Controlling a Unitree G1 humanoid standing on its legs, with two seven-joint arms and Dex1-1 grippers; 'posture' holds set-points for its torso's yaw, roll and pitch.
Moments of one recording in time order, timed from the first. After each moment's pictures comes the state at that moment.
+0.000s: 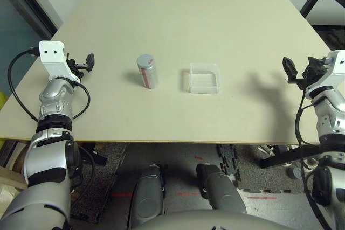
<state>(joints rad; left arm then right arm) -0.75 0.61 0.31 1.03 -0.19 -0.16 -0.38 -0.46 -0.55 -0.38 0.63 0.33 -0.04 0.45</state>
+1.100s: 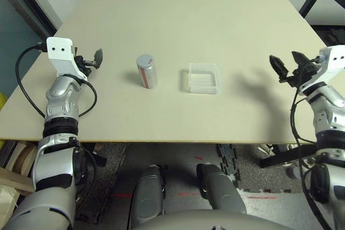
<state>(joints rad) -0.61 0.53 0.31 0.66 -0.22 -0.04 -0.36 -0.50 -0.52 -0.30 0.52 0.40 -0.02 0.81</state>
